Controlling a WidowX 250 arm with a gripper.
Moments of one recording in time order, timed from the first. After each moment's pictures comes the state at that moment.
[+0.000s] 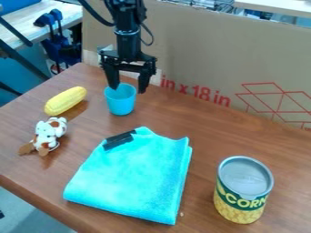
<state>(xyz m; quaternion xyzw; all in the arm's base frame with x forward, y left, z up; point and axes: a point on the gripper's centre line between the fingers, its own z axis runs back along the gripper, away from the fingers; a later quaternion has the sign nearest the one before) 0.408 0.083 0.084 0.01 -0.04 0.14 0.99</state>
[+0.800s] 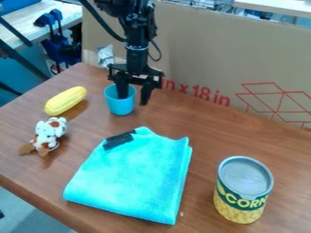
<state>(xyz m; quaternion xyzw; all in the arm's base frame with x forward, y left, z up) 0.415 0.077 0.059 0.03 -0.02 0.15 0.99</state>
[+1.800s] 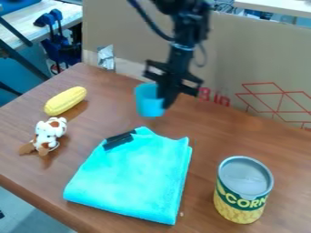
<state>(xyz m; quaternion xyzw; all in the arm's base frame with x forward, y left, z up) 0.399 -0.015 0.080 0.08 0.03 0.02 1.00</state>
